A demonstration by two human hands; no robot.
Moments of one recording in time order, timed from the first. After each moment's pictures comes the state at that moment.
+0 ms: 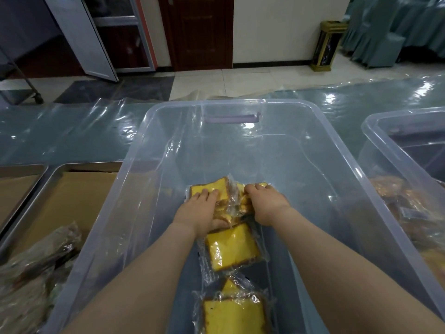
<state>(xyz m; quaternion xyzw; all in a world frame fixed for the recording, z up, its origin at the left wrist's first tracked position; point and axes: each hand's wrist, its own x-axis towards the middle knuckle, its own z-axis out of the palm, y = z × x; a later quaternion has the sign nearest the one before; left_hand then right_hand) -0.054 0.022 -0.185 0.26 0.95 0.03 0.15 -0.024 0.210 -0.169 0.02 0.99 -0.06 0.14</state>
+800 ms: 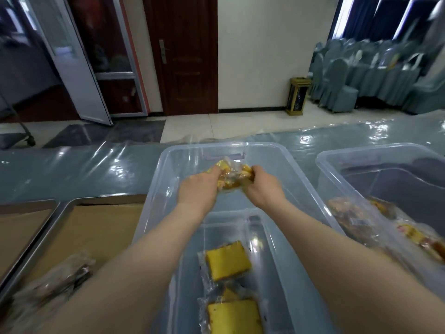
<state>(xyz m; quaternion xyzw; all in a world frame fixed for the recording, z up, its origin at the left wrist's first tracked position) -0.027 0.034 -0.032 0.24 0.96 0.05 -0.15 0.000 0.194 -0.043 0.17 0.94 -0.28 -0.09</state>
